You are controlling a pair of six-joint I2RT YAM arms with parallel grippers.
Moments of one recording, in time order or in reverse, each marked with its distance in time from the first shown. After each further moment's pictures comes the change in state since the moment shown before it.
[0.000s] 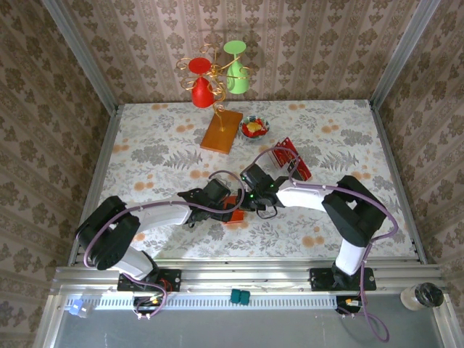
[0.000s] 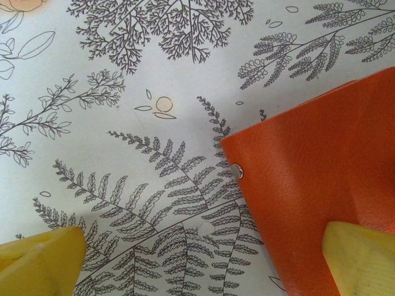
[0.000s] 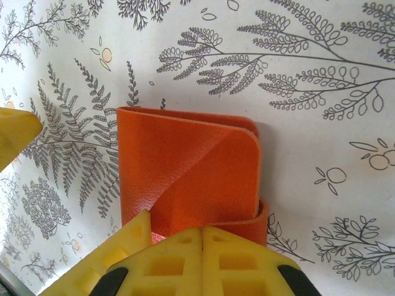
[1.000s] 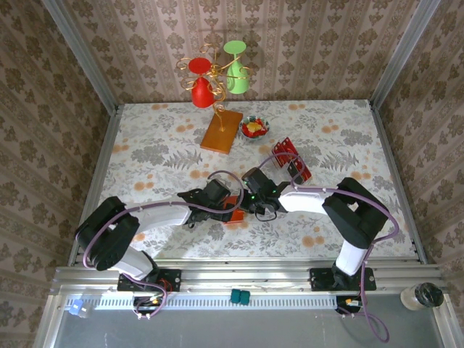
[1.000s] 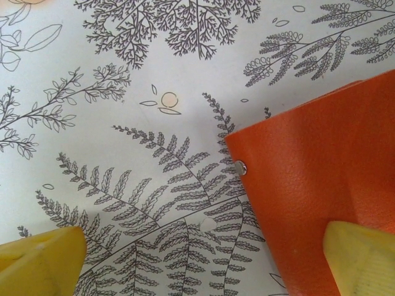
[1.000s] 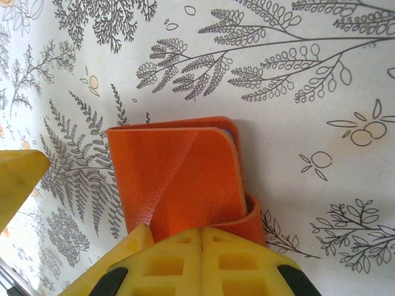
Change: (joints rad) left arm -0.005 -0.010 -0.006 -0.006 -0.008 -0.028; right arm 0.006 -0.016 -0.087 0.132 0.027 0.229
